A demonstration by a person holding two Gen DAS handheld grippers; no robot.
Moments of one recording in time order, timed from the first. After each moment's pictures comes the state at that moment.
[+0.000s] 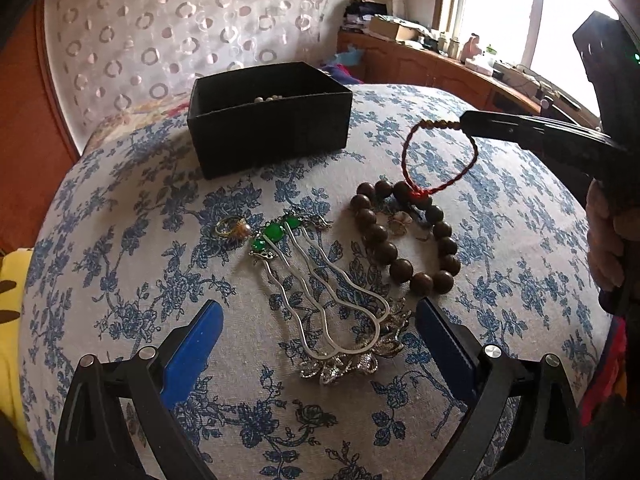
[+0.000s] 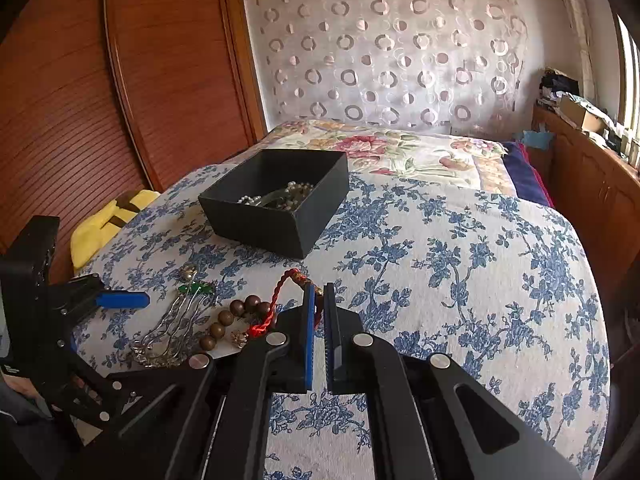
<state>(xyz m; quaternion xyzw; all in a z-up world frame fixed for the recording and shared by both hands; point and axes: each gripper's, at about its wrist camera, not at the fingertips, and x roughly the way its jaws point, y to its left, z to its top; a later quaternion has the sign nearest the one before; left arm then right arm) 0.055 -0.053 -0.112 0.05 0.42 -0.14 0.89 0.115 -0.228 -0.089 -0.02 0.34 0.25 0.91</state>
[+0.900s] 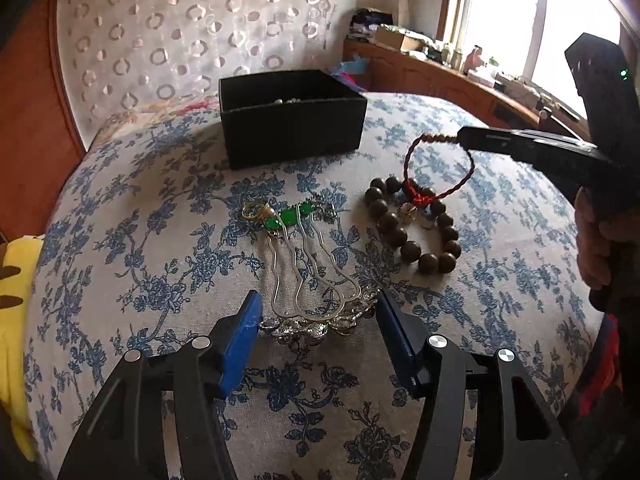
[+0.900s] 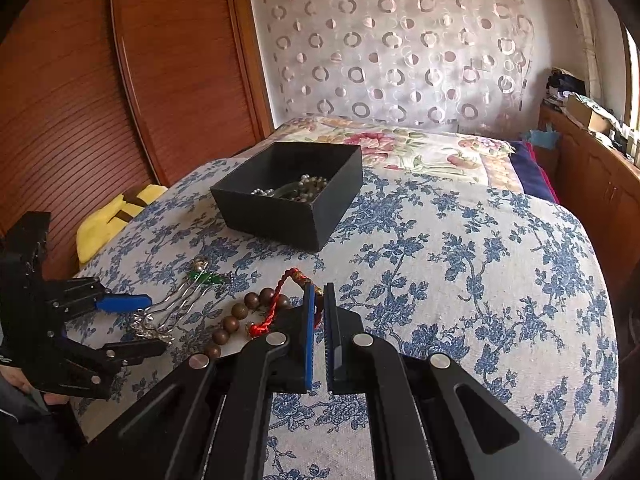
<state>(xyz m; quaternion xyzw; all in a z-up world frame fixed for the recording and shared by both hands) 0.033 -0.030 -0.106 0.03 0.41 -0.14 0.90 0.110 -0.216 -0.094 -0.03 0.34 0.26 0.90</state>
